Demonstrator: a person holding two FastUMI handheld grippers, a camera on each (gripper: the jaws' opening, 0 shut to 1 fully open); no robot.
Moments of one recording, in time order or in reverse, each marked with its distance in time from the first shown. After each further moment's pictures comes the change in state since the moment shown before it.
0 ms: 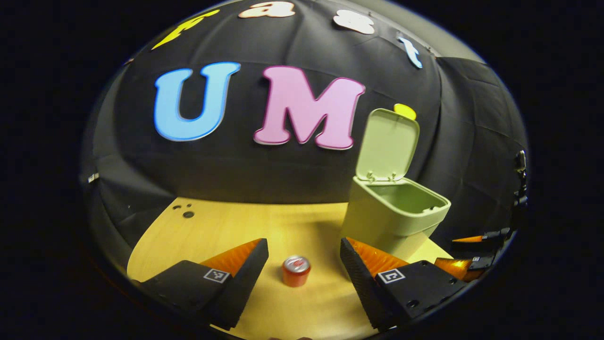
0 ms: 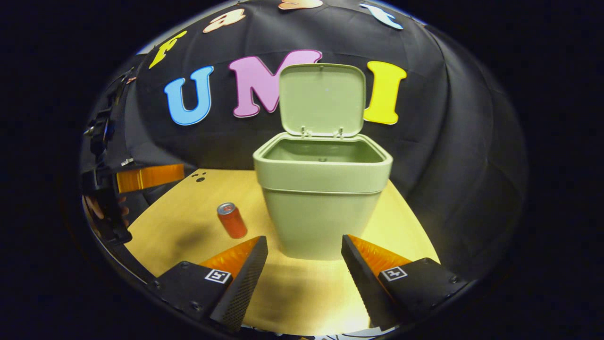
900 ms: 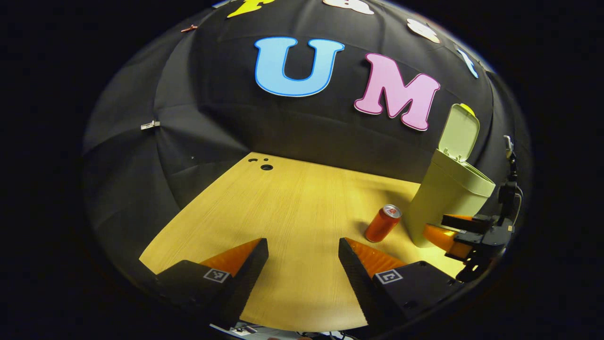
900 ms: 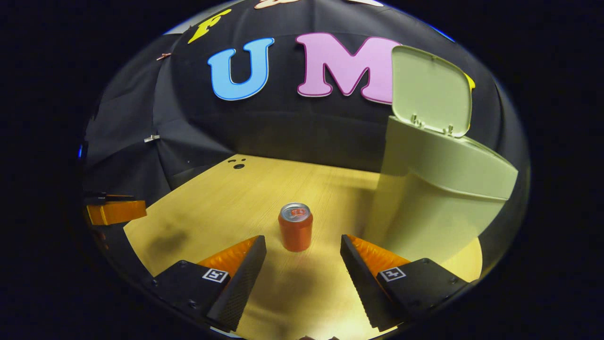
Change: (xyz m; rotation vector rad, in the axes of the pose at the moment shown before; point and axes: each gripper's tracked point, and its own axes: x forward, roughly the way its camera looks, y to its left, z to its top) left arm -0.078 0.161 -0.099 -0.159 0.128 0.290; right arm 0.111 0.159 -0.035 -0.108 0.028 0.174
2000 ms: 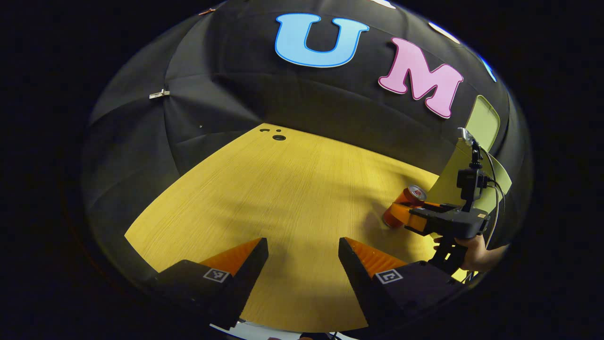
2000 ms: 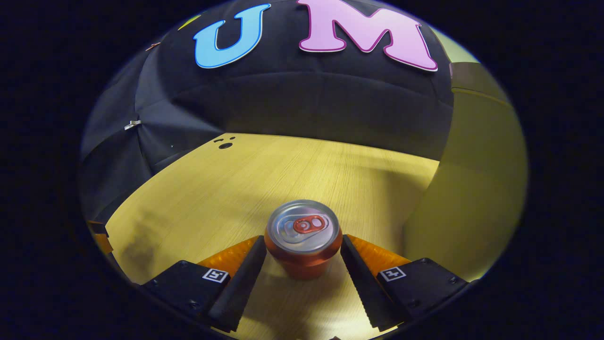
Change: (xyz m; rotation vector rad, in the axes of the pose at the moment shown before) left arm 0.039 0.012 -0.048 -0.081 0.111 0.041; right arm 0.131 0.013 -0.037 0.012 0.114 0.007
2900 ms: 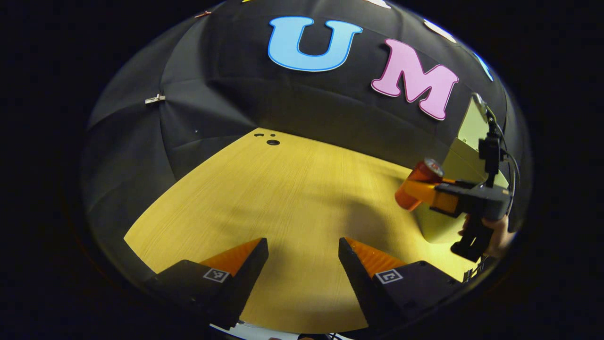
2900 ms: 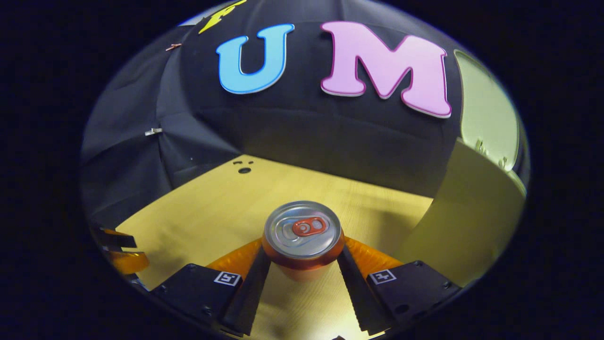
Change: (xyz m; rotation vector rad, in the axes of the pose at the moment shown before) left arm -0.008 -0.020 0.010 0.015 -0.024 -0.028; right arm -0.075 0.013 0.104 -0.116 -0.153 0.067
